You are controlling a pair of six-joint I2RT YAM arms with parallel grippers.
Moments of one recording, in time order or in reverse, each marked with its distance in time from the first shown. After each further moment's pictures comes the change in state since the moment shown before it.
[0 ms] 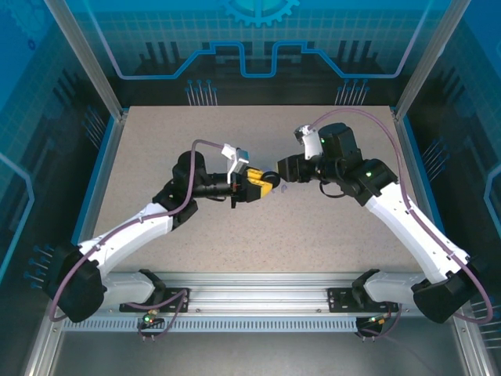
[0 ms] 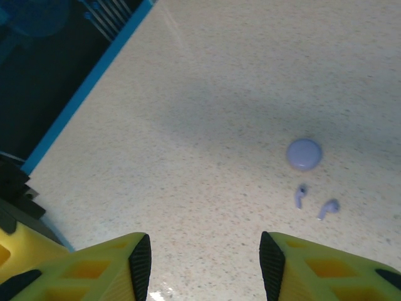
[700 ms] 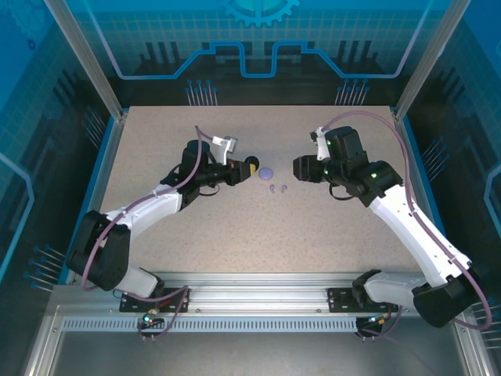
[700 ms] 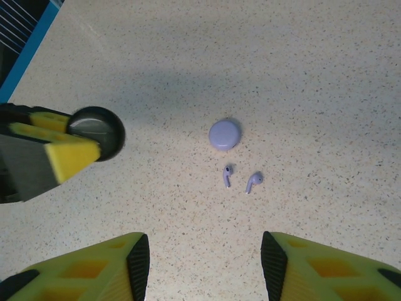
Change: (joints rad) left arm 0.185 0.253 0.050 -0.172 -0.240 -0.220; right arm -0.061 -0.030 -0.035 -0.067 0.155 0.045
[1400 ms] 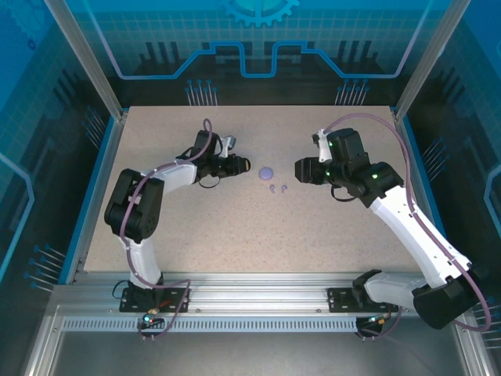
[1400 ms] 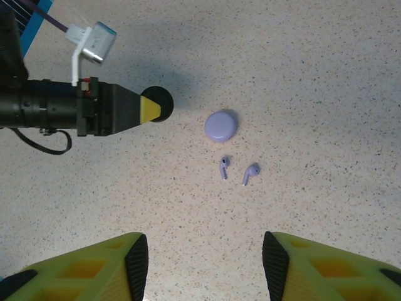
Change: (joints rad) left arm 0.109 0.423 0.295 -0.232 -0.021 -0.007; right arm -0.023 -0.007 -0.026 -0.006 -0.024 -0.001
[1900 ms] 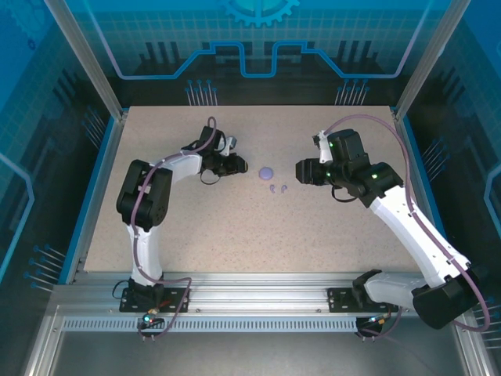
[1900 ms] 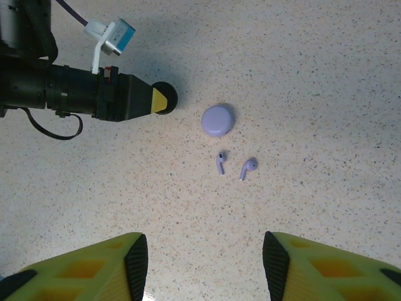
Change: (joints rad) left arm 0.019 0.140 0.171 -0.196 -0.054 0.056; right arm -0.013 0.000 -0.016 0.000 -0.011 0.000
